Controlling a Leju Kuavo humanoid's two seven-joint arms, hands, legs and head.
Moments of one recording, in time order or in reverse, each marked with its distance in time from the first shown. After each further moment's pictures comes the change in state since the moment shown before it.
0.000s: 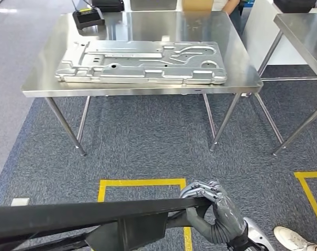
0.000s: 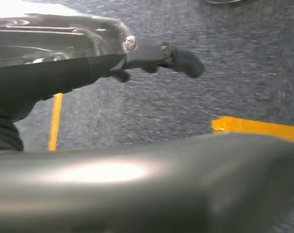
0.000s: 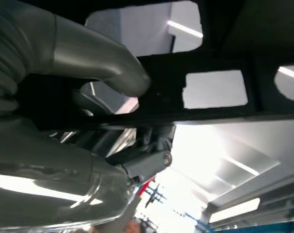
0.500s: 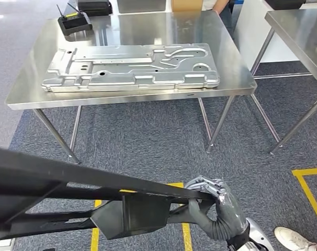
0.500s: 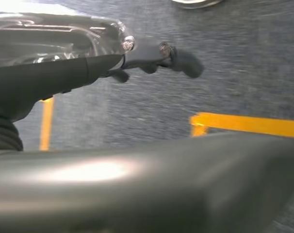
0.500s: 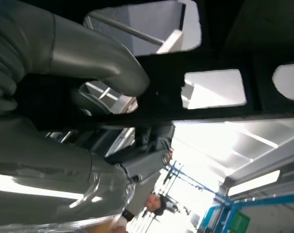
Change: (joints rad) left arm 0.008 0.004 0.000 0.000 0.004 0.000 -0.005; right arm 0.029 0.029 -0.023 -0.013 0.023 -0.048 0.054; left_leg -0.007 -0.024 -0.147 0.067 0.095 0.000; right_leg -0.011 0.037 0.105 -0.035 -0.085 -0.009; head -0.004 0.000
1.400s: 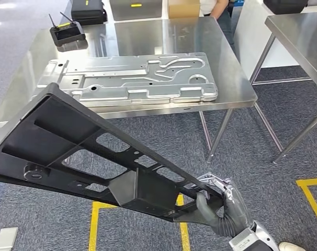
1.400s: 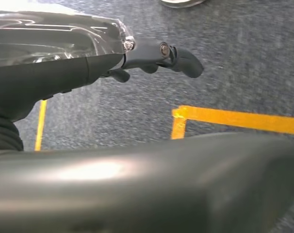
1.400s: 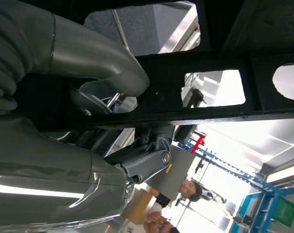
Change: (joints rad) left arm 0.001 0.004 0.015 0.000 0.014 0.000 0.000; right arm 0.037 -0.014 -0.040 -0.008 -0.010 -0.045 0.095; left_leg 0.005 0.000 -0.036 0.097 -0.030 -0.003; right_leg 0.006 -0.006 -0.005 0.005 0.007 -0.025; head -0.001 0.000
